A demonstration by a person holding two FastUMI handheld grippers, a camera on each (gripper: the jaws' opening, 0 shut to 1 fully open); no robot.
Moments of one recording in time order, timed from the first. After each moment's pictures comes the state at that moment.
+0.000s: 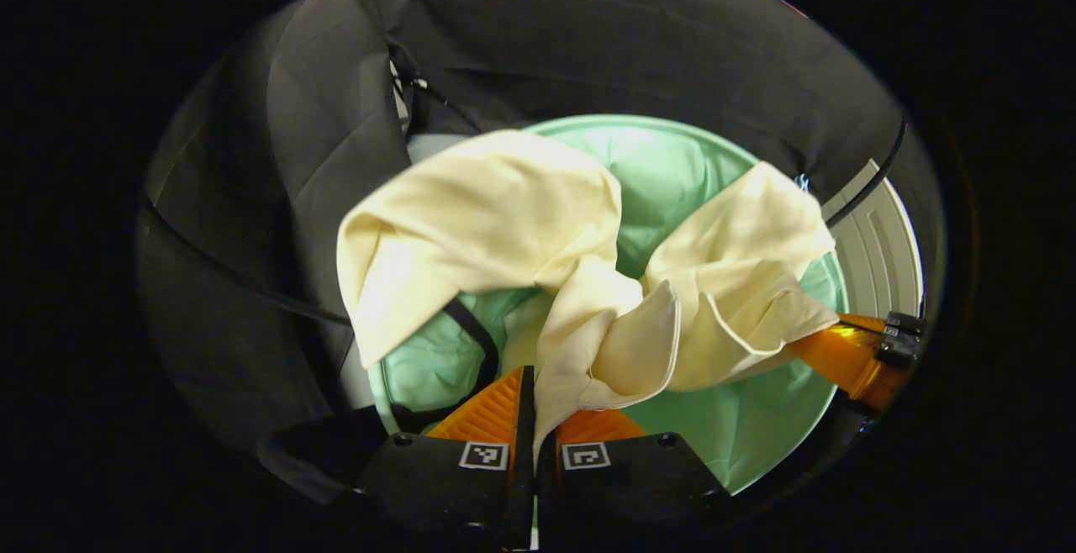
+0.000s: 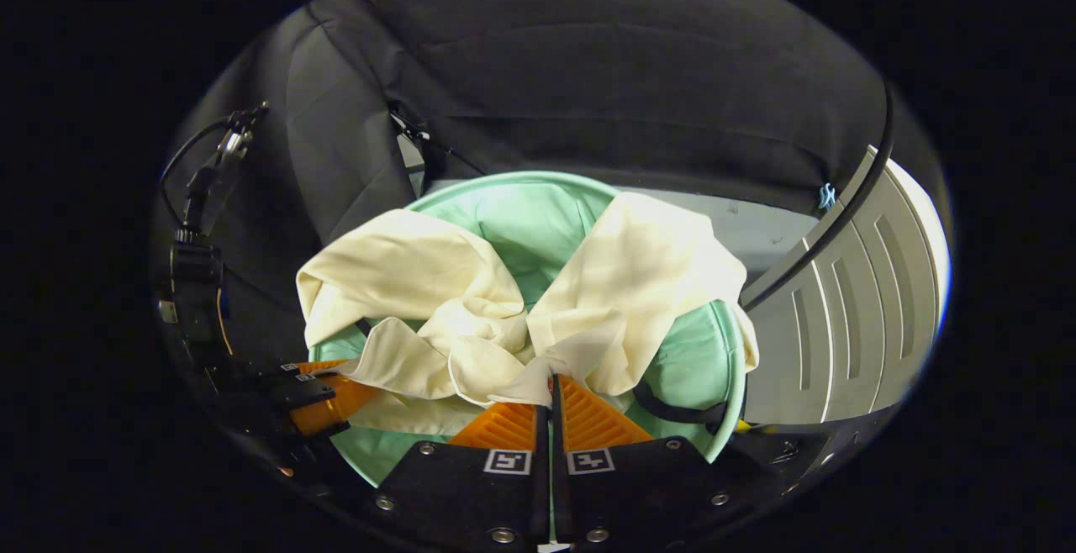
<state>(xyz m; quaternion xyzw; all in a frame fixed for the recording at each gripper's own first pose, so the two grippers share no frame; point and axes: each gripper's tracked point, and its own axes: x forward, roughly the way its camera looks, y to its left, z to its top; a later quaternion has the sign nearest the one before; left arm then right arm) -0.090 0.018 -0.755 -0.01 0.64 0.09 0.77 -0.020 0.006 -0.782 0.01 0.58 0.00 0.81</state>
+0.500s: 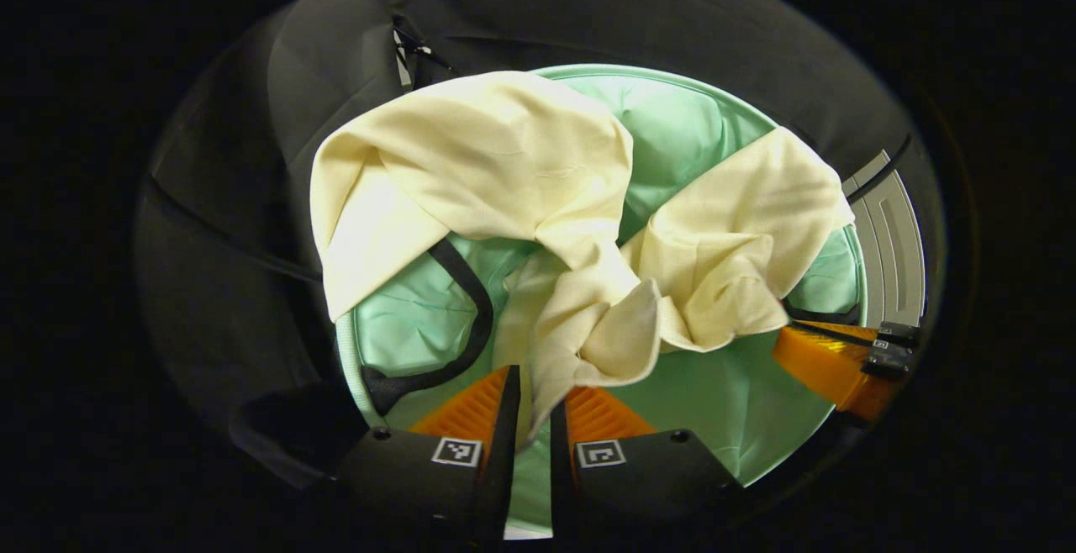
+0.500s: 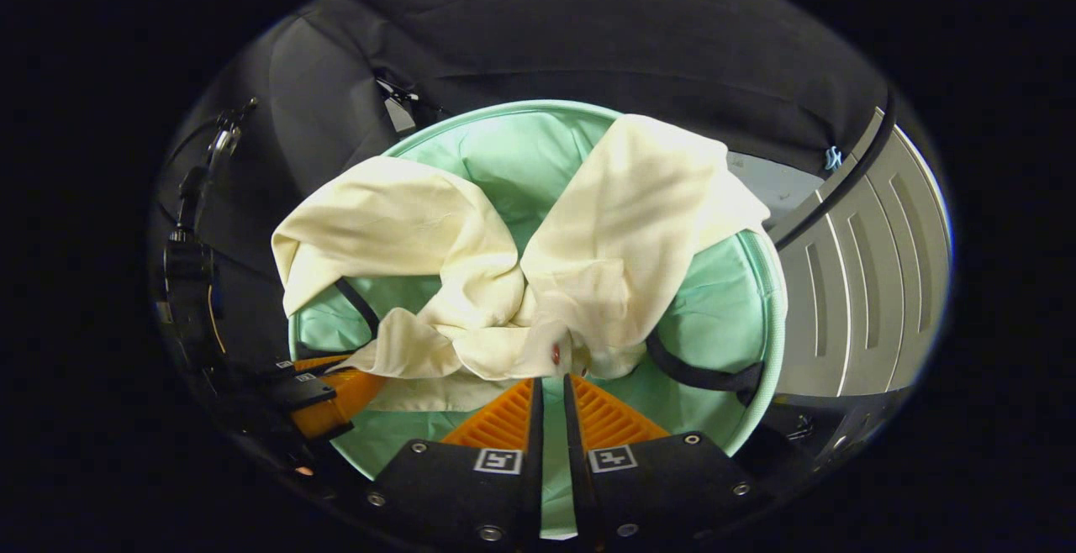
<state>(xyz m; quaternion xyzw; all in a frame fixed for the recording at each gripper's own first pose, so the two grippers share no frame) -0.109 0.012 -0.767 -0.03 0.66 0.10 0.75 -0.051 0.002 -0.806 0.03 0.63 -0.01 0.78</state>
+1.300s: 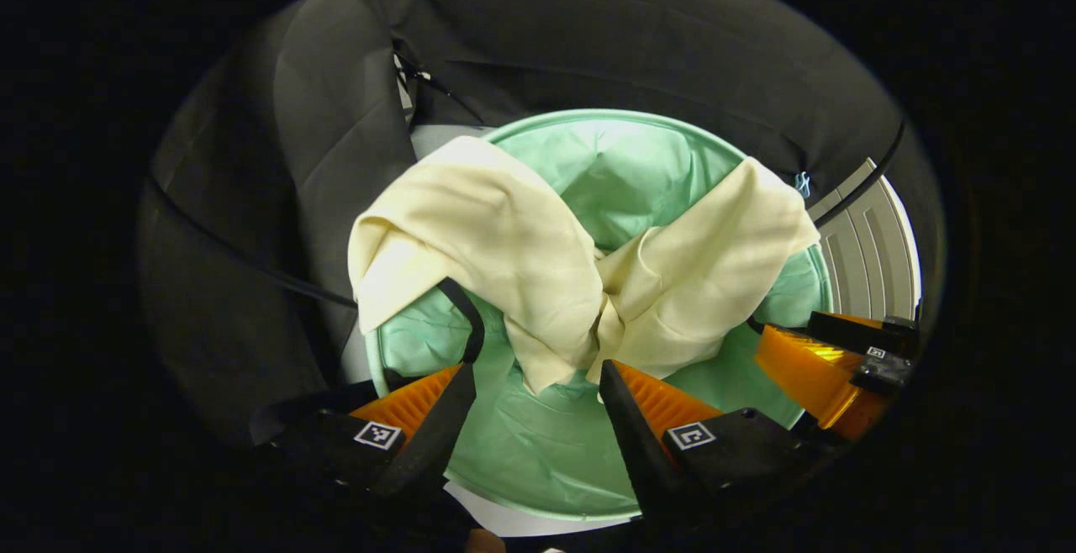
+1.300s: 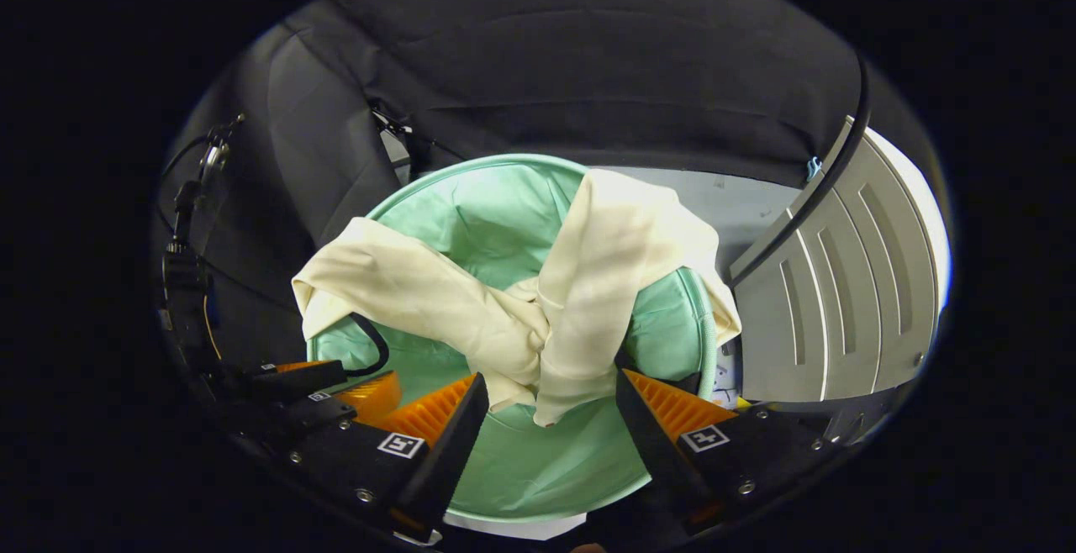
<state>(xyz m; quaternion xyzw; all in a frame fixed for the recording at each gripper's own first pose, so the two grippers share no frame) -0.085 -0.004 -0.722 -0.03 0.62 0.09 0.78 -0.027 -0.014 -0.758 0.03 0.59 -0.03 0.81</state>
